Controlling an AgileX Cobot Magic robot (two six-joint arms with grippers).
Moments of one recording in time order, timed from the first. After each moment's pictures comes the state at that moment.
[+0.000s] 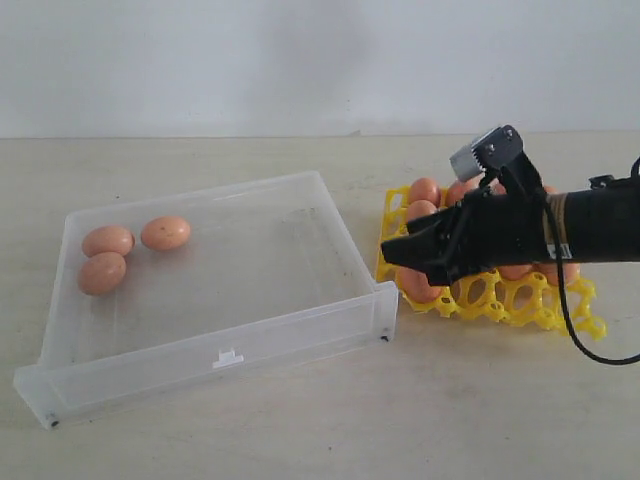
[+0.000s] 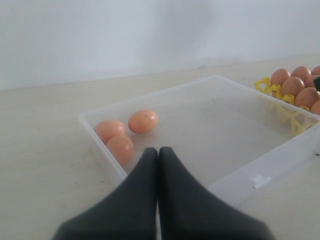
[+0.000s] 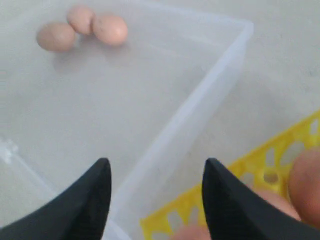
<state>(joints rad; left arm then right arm) -0.26 0.00 0.00 -0.03 0.26 0.02 0.13 1.84 -0.79 -1.31 -0.84 0.89</state>
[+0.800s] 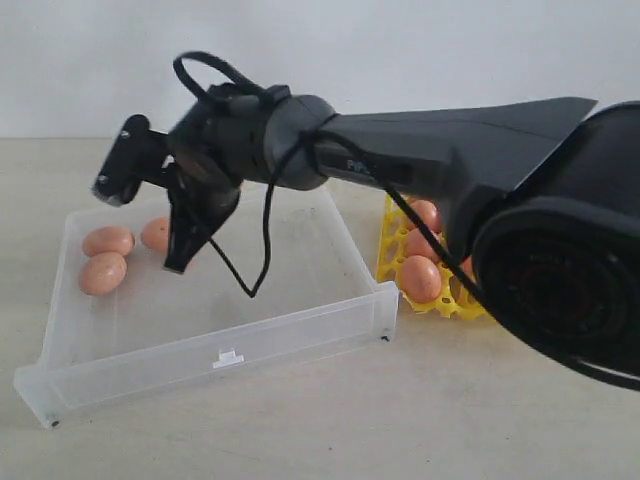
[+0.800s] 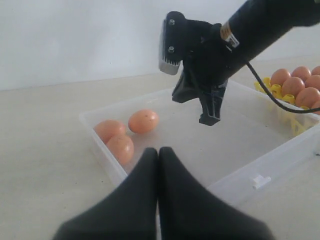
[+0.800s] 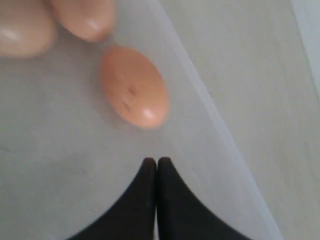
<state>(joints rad) -0.26 0.00 0.00 -0.03 0.26 0.02 0.85 2.36 -2.03 -0.29 0.66 -0.36</state>
